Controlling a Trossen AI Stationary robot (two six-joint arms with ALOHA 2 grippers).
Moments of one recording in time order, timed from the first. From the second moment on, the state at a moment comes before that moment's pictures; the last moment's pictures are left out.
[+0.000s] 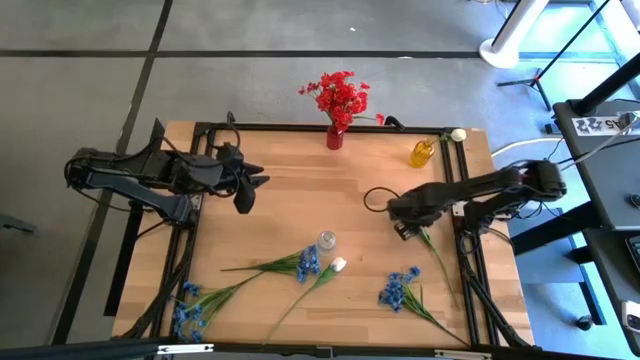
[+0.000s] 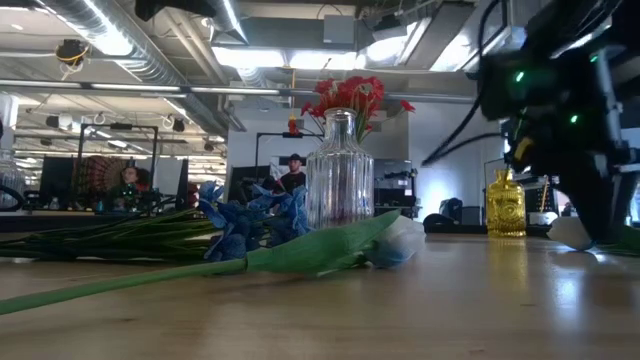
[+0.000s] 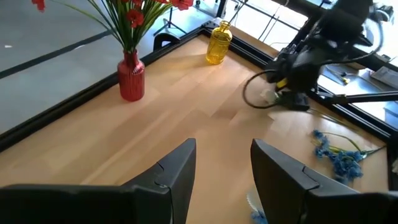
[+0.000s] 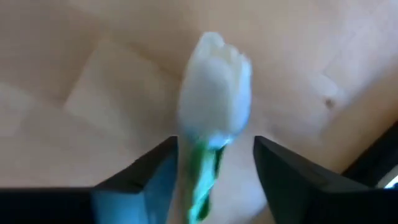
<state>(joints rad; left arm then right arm) -0.13 0.96 1.11 -0.73 -0.52 -0.61 0.01 1.38 0.67 -0.98 0.01 0.99</state>
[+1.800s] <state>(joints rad) -0.17 0.96 1.11 -0.51 -0.62 -0.57 -0.69 1.00 1.12 -0.31 0.56 -0.16</state>
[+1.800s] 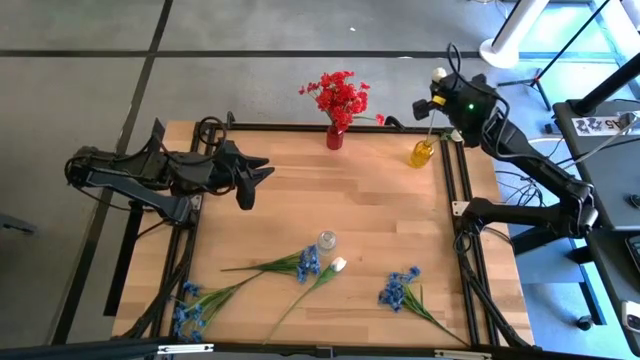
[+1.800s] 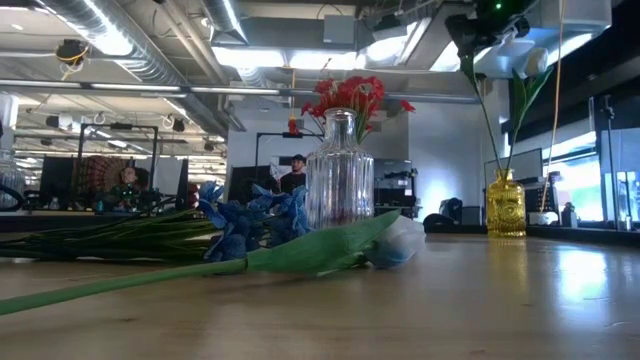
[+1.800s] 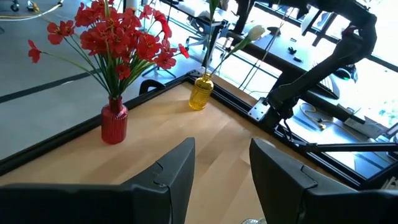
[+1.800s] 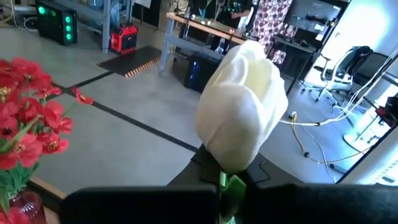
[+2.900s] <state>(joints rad) 0.01 0.87 1.16 -0.54 -0.28 -0.60 -0.69 0.99 1.26 -0.95 0.39 0.31</state>
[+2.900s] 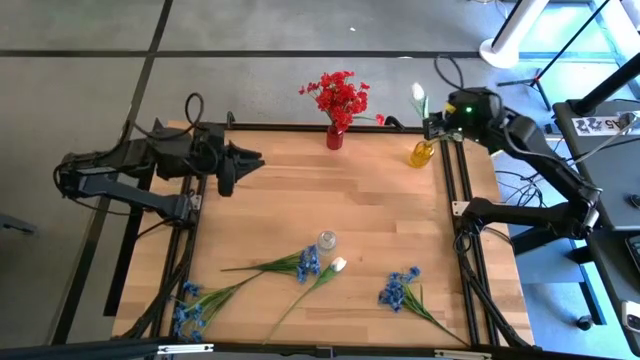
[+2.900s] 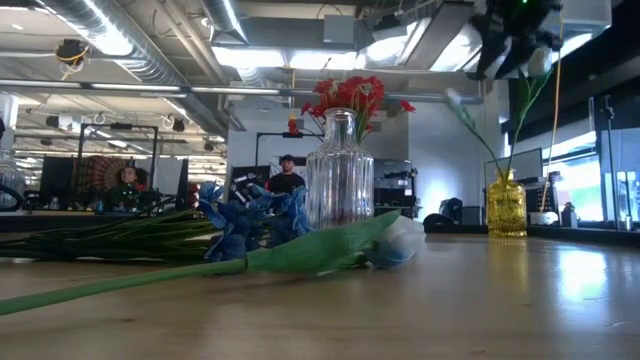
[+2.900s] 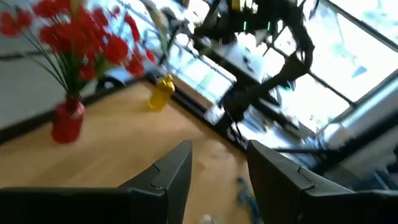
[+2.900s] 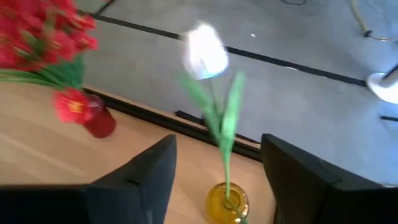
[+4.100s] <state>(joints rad) -0.57 1.37 1.16 -0.53 -0.24 -0.85 -0.05 0.95 1.53 -0.88 0.14 0.40</state>
